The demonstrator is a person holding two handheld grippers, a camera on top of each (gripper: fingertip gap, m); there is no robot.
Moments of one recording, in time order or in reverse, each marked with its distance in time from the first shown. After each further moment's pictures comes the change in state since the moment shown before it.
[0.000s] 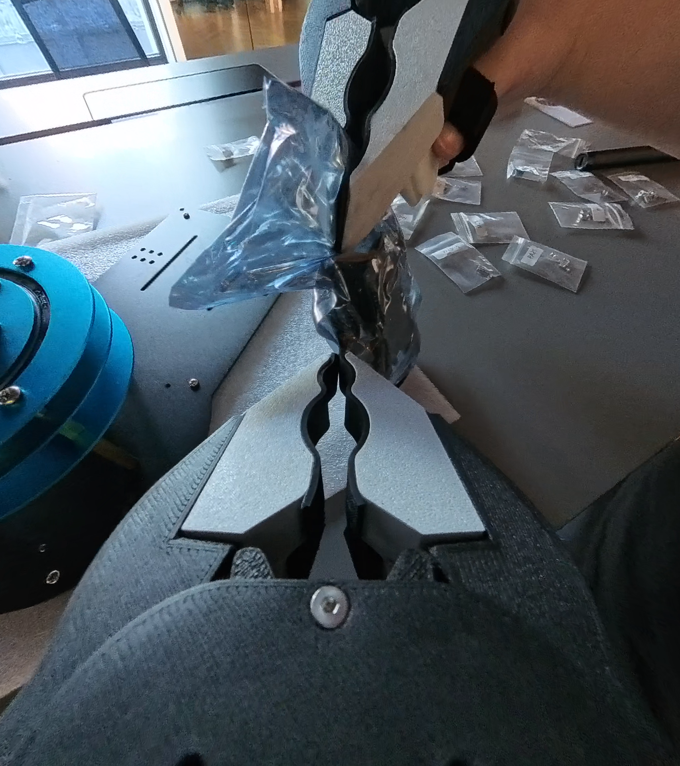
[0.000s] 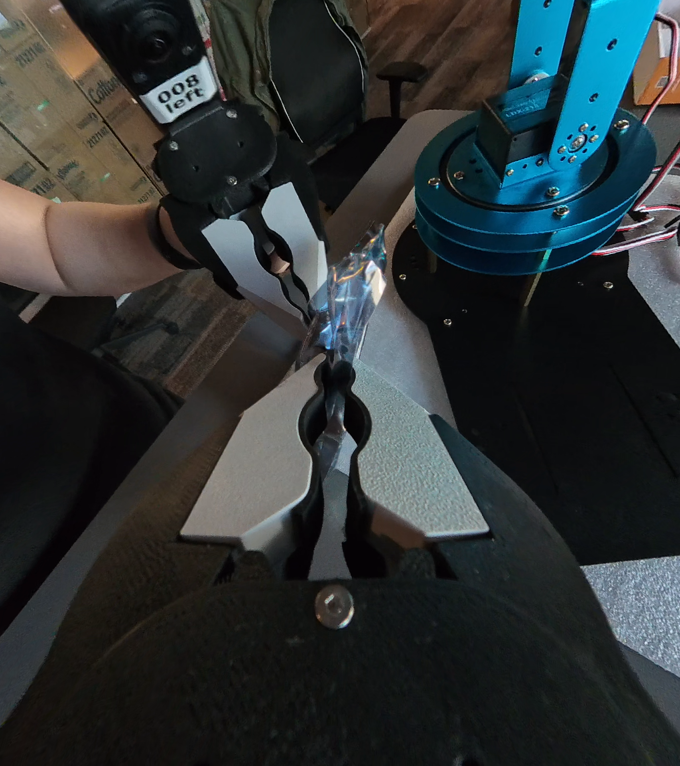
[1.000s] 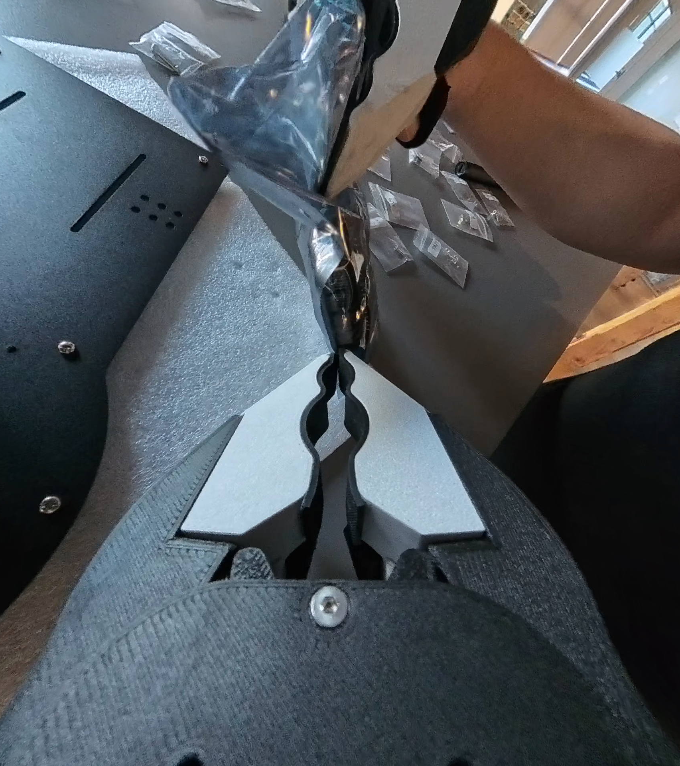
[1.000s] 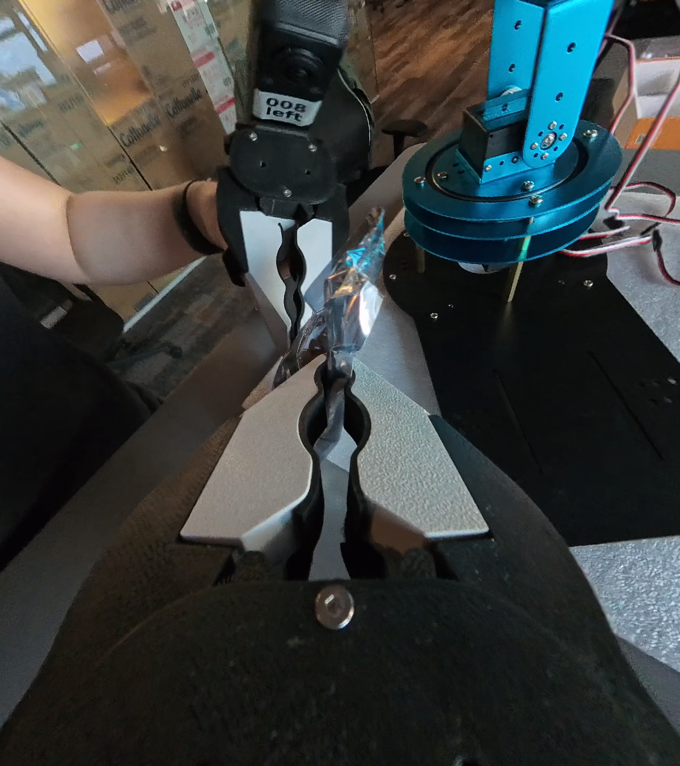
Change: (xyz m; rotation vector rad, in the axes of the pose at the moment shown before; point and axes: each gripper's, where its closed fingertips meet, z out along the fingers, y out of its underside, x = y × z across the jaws) left arm 0.022 0.016 0.008 -0.121 0.380 -0.310; right arm 0.010 0.012 -0.011 0.110 -0.026 -0.027
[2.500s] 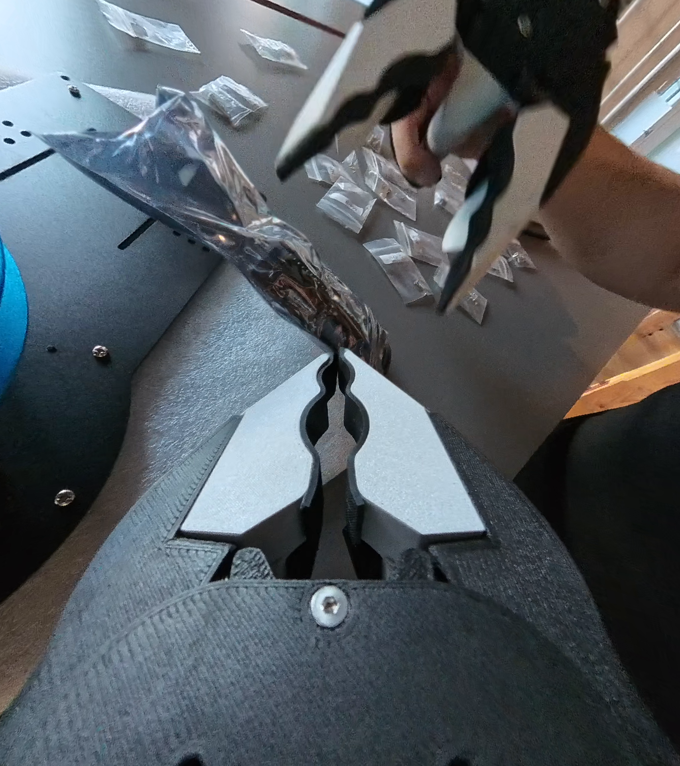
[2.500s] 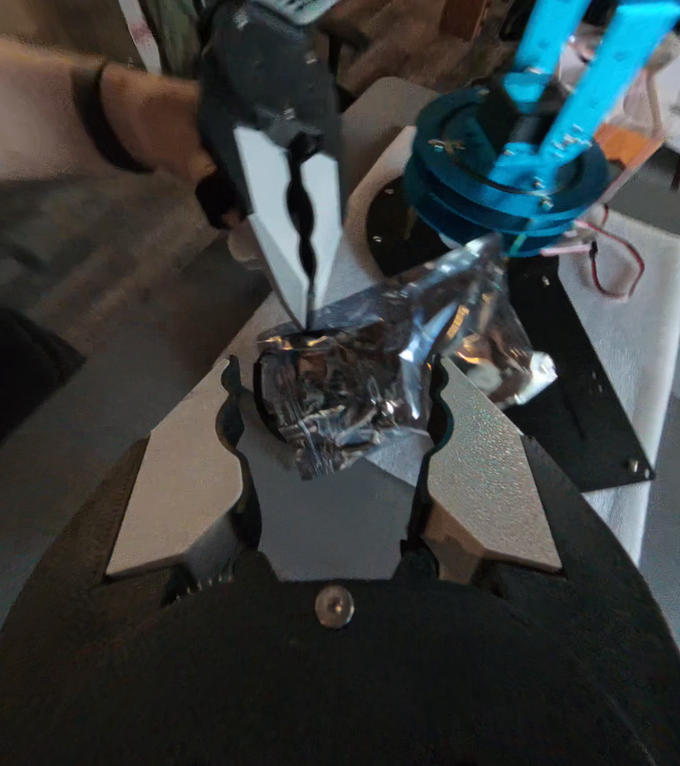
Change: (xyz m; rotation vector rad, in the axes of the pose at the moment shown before) left arm -0.007 -0.012 0.001 0.082 -0.075 -0.044; right arm -0.011 0.014 0.003 -0.189 0.222 -0.238
